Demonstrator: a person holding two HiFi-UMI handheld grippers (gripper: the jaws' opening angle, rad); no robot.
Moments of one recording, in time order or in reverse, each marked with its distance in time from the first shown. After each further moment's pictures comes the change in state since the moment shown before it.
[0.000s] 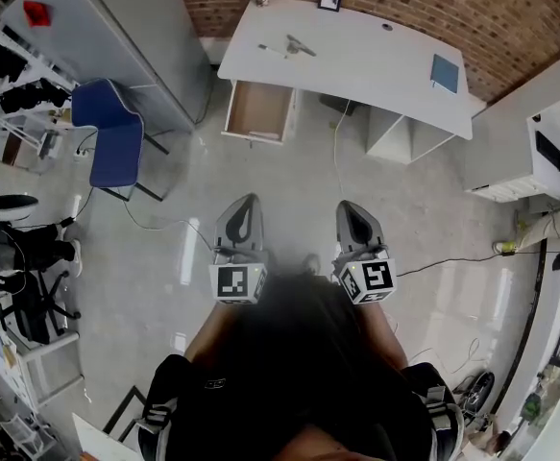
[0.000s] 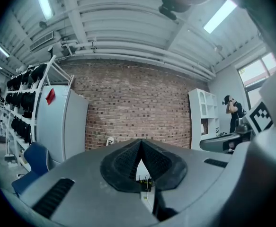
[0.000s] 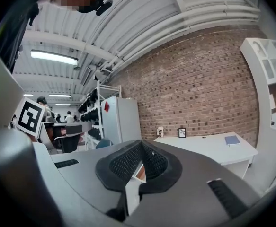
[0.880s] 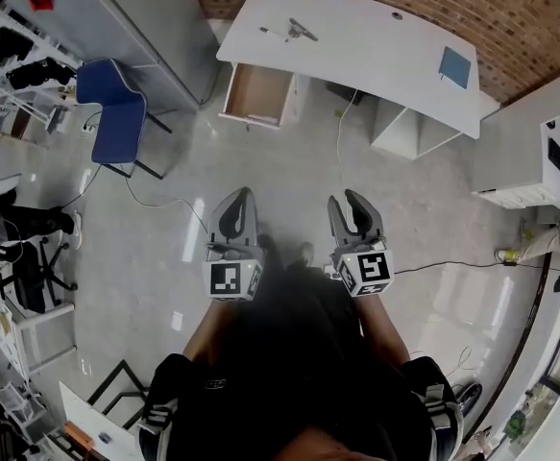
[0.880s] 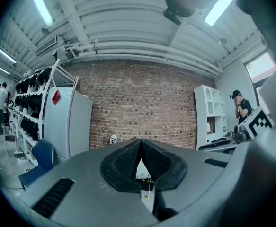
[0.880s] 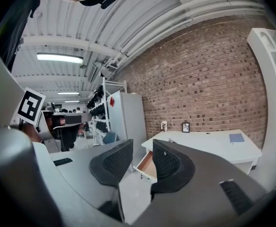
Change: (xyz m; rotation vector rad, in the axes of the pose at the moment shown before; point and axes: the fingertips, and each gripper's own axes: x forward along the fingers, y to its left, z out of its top) left arm 0.009 -0.059 -0.010 0.000 0.020 0.095; right arm -0.016 -0.057 -0.025 -0.017 0.064 0.106
